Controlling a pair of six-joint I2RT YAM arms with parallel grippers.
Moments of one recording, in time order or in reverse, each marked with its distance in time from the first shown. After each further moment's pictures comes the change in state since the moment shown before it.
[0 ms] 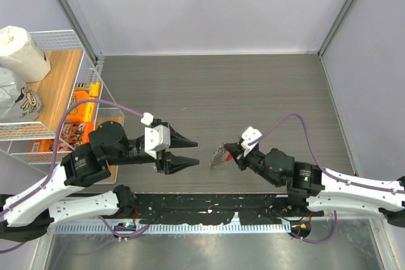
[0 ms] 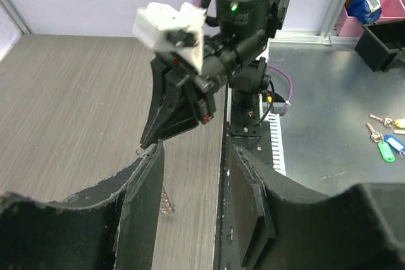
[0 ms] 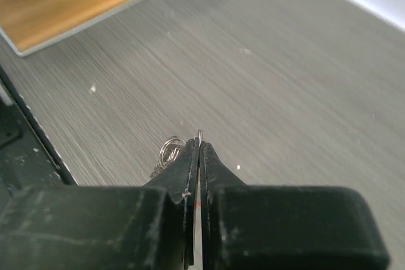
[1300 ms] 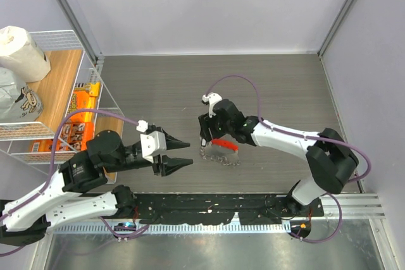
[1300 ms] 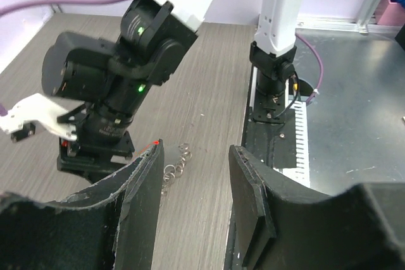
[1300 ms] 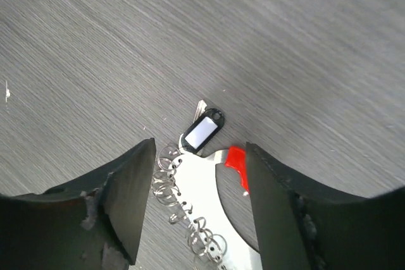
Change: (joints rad) left arm 0.000 -0.100 -0.124 -0.002 -0.101 0.024; right arm -0.507 0.922 0.404 -0.069 -0.514 0.233
